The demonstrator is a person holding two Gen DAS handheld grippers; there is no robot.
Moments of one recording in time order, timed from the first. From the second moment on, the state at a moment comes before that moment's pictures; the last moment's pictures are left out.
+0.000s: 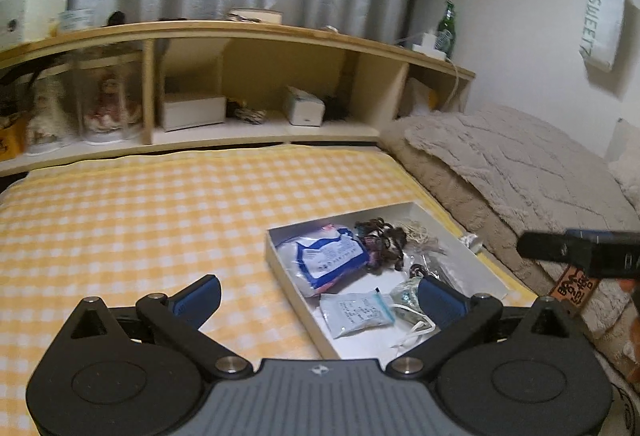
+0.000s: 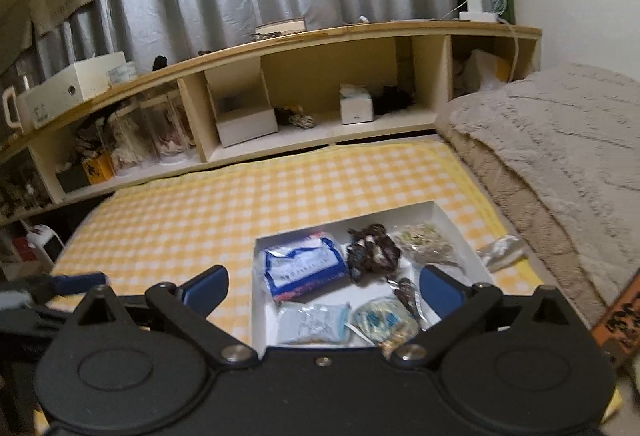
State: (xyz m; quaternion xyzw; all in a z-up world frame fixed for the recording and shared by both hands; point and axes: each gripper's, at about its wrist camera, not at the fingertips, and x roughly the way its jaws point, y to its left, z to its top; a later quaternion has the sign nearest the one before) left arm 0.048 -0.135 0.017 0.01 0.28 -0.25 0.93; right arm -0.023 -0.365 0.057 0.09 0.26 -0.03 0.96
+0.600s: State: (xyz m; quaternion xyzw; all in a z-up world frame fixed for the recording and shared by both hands) left arm -0.008 -0.099 0.007 0.03 0.28 -0.16 0.95; right arm -0.076 -0.333 0.022 0.05 0.27 -0.07 0.96
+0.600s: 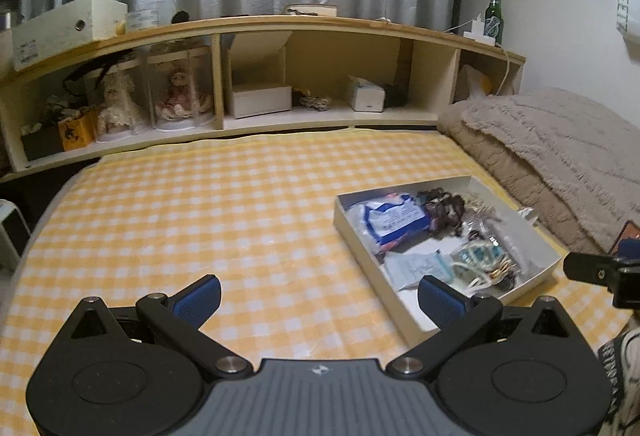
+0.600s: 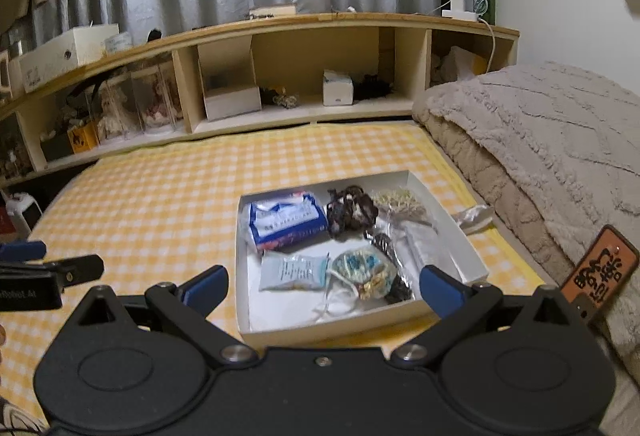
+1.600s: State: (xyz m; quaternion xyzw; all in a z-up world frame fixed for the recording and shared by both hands) left arm -0.050 -0.066 -0.010 0.01 0.27 -0.08 0.96; right arm -0.086 -0.313 0.005 0.02 0.27 -0.04 0.96
